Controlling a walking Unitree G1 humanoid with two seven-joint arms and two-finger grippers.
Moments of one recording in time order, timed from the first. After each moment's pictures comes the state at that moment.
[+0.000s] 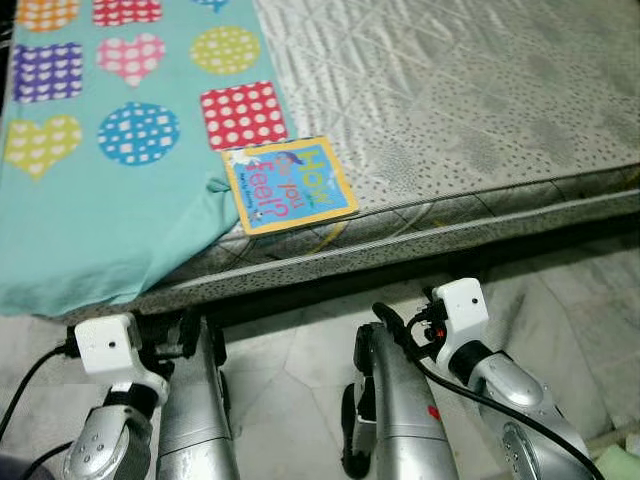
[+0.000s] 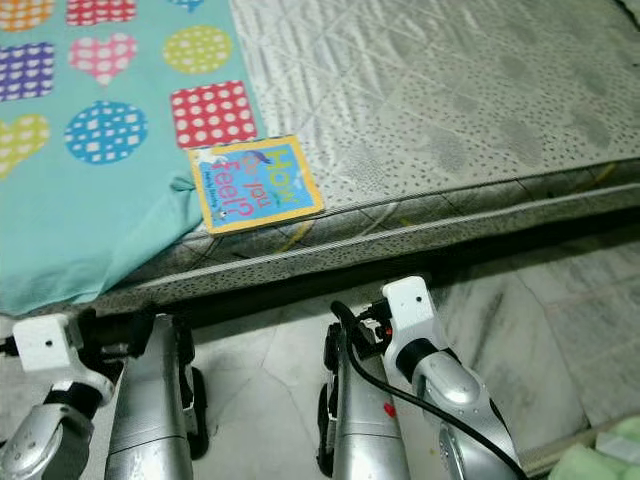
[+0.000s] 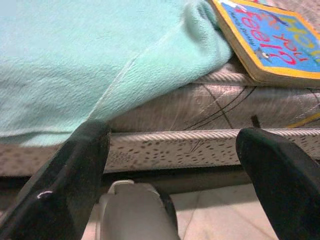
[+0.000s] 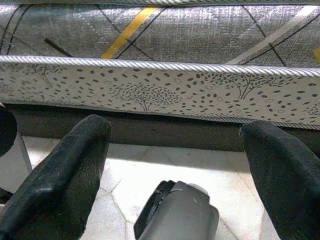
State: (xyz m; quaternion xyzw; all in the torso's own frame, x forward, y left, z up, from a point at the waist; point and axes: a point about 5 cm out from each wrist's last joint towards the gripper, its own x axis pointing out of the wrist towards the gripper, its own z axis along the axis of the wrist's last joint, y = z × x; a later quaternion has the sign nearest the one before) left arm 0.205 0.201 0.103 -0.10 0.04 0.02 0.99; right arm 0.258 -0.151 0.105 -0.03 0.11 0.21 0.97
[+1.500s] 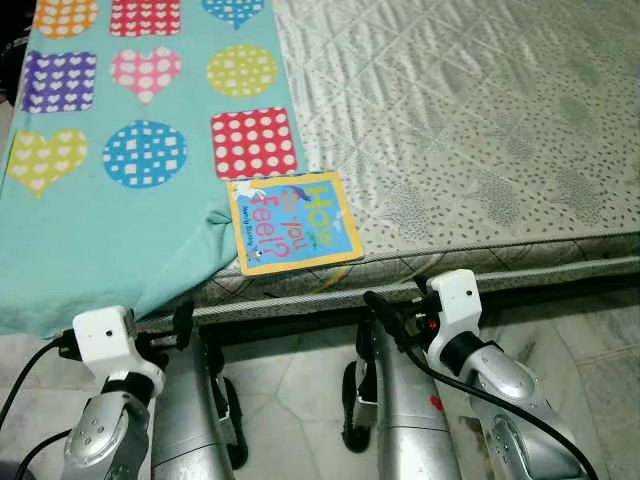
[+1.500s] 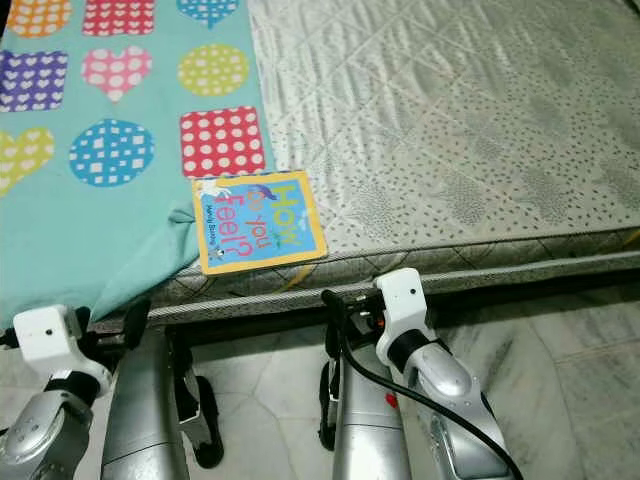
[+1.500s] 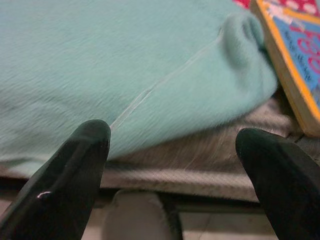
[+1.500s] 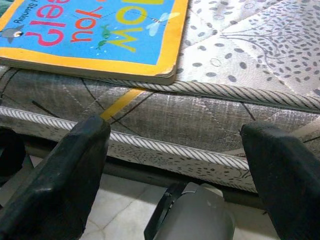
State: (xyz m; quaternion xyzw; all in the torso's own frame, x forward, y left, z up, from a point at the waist) left arm 0.224 0.209 0.099 -0.10 0.06 0.05 0.99; right arm 0.263 -0.143 0.107 -0.01 0.08 0.22 0.97
